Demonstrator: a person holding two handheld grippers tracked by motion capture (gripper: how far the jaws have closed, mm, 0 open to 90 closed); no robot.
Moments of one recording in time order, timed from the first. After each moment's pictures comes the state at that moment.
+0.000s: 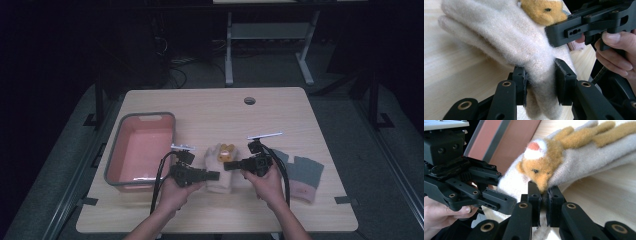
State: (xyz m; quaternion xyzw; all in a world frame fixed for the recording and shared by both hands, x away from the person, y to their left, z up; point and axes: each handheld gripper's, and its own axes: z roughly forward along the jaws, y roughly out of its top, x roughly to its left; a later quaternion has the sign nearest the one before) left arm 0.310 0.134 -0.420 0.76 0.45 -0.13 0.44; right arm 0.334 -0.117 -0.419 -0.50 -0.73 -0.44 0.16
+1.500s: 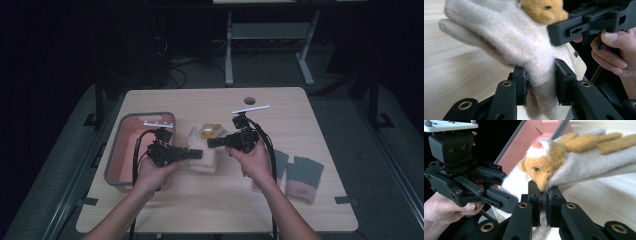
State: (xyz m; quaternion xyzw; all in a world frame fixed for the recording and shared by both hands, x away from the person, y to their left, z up) left arm 0.332 0.182 -0.355 0.75 0.44 -0.10 0.48; right arm 0.362 -0.077 -0.347 -0.45 -0.74 -0.47 0.15
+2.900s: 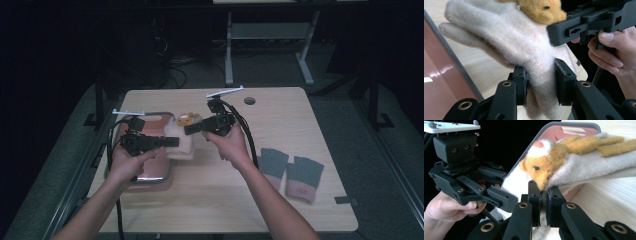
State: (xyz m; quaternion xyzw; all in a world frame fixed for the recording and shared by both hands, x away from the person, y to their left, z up) left arm 0.341 0.241 -0.327 0.73 0.46 -0.08 0.49; right arm 0.394 -0.019 -0.319 -0.41 -0.76 -0.47 0.17
